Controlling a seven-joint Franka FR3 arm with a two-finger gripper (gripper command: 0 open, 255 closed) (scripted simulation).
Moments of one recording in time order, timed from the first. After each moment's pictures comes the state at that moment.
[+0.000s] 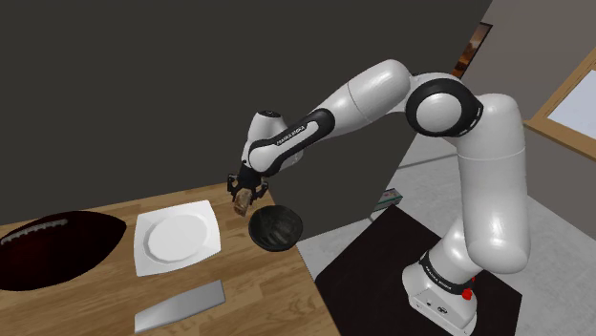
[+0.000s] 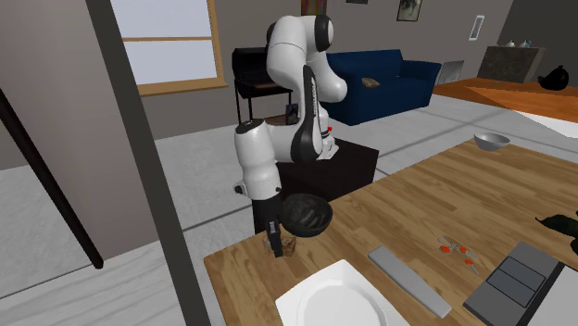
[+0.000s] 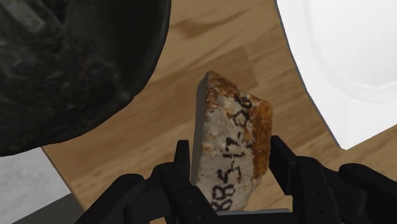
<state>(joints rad) 0.20 0.61 0.20 -1.87 0.19 2.57 0.90</state>
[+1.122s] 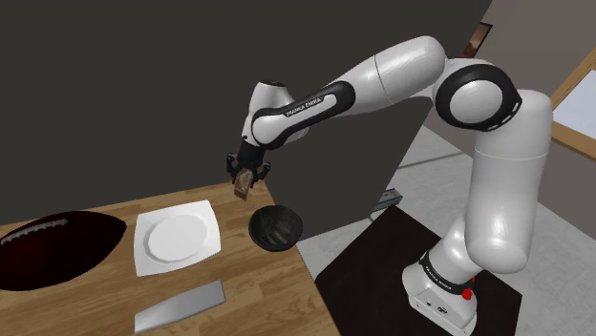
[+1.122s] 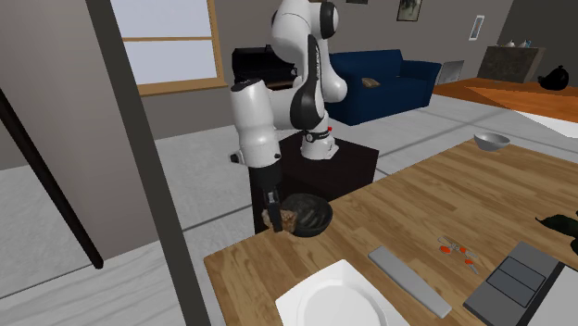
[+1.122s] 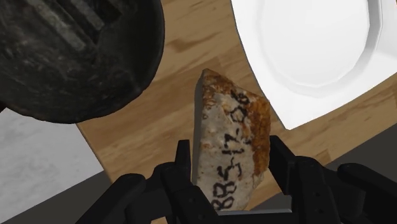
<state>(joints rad) 0.19 0.45 0.21 -1.86 0.19 2.41 0.93</state>
